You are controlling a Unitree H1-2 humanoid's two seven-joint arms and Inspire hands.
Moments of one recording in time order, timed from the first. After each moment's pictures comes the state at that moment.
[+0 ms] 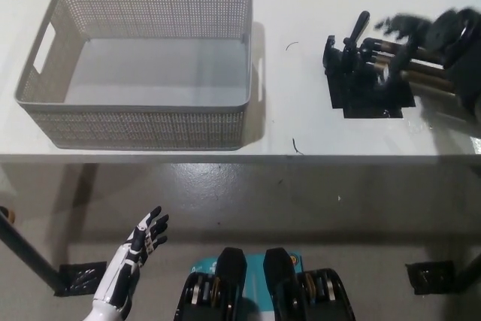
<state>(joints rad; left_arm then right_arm) -0.02 0.14 -0.02 0.22 -0.06 -0.28 -0.18 -1.31 -0.27 0.50 1.43 -0.44 0.10 0.36</state>
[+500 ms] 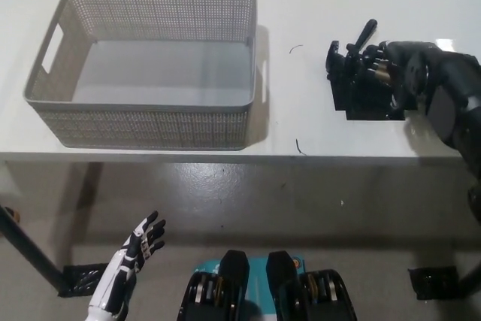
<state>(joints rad) 0.01 0.14 -0.01 0.20 -0.07 -0.28 -0.19 -1.23 -0.25 0.76 1.42 -0.59 0.13 0.23</state>
